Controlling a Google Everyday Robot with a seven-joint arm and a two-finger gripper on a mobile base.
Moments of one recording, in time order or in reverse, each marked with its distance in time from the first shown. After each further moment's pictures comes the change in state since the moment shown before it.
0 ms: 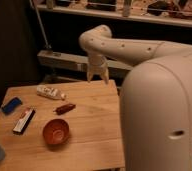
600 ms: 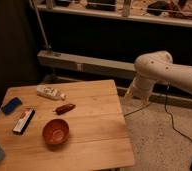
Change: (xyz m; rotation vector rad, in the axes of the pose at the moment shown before) arm 0.048 -0.207 0.002 -0.069 0.010 0.306
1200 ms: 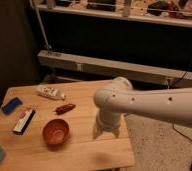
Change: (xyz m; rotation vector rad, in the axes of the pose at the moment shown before) arm 0.178 -0.050 0.026 -0.034 0.138 -0.193
